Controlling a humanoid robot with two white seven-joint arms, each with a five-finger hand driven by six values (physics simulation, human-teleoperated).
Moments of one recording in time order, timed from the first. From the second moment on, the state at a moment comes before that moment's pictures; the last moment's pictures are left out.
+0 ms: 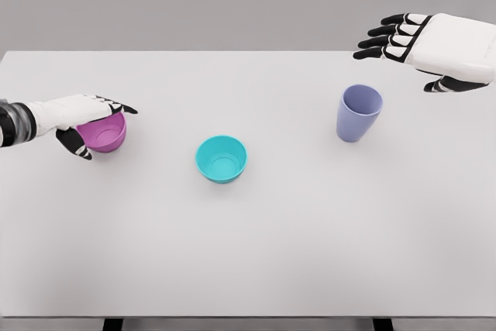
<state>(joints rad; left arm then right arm) -0.61 0.86 -0.67 -1.47 -0.36 -0.15 -0.61 -0.61 -0.97 0.31 -1.74 0.30 -0.61 0.61</state>
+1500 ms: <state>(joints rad) -0.62 0.85 -0.67 -1.57 -0.35 -0.15 -0.61 -0.61 -0.97 0.31 -1.74 0.30 -0.61 0.61</state>
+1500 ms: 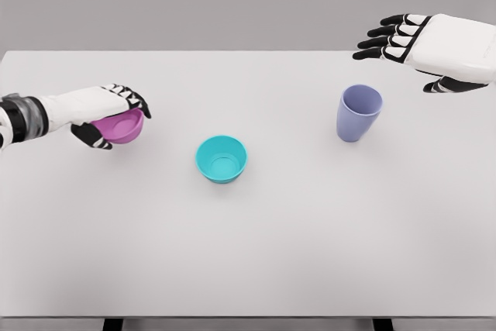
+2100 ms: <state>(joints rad) -0.63 0.86 -0.67 -1.70 -0.36 -0.22 -0.61 -0.61 -0.97 0.31 -1.74 0.30 -0.61 0.61</state>
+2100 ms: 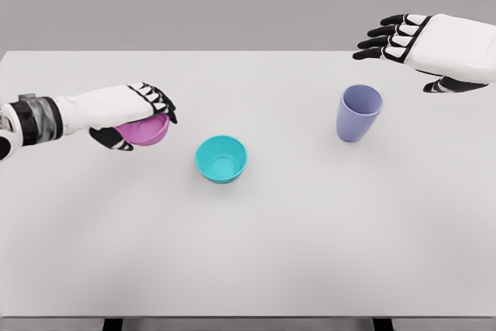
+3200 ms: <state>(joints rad) -0.69 0.71 -0.80 -1.76 -0.41 -0.31 -0.61 -0.61 -0.97 0.31 -1.74 0.30 -0.61 0.61</state>
